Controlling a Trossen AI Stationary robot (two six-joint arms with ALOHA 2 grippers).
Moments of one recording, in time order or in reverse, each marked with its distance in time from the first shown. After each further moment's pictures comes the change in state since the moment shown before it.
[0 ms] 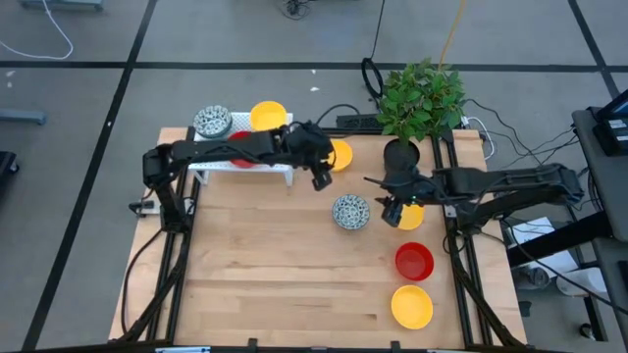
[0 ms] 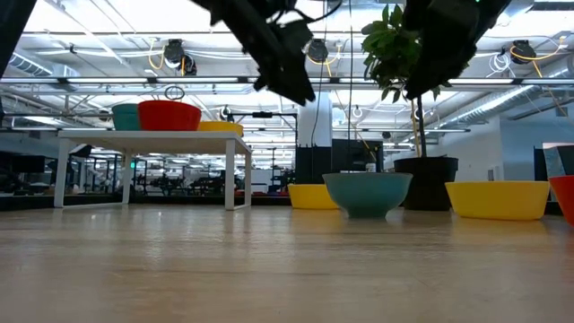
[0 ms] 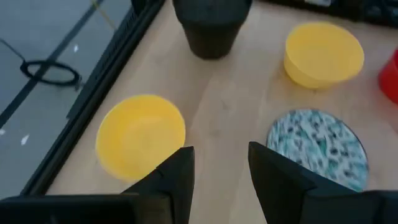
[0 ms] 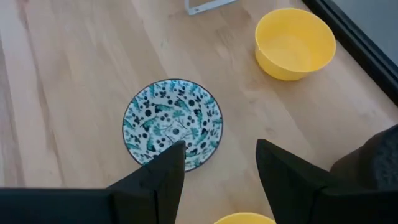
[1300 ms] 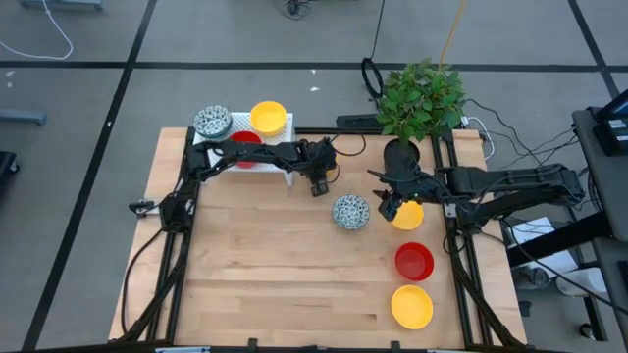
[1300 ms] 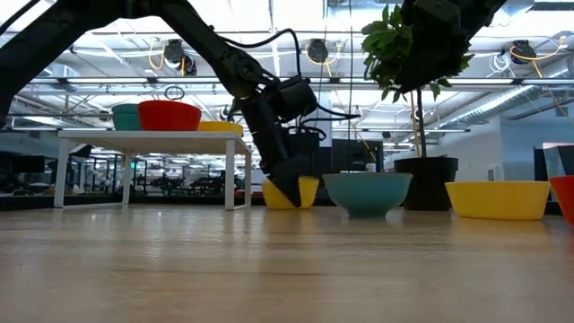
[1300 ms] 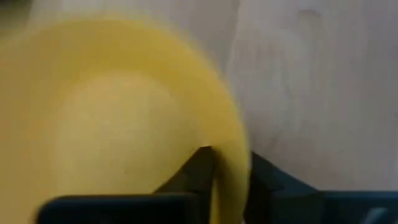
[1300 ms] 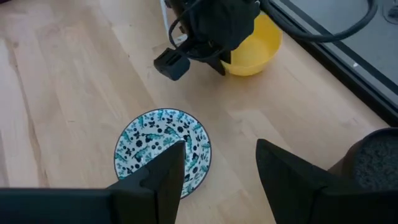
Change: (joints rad) left arm 0.092 0.353 -0.049 0.057 0.001 0.220; right arm -0.008 -0.011 0.000 0.059 0.080 0.053
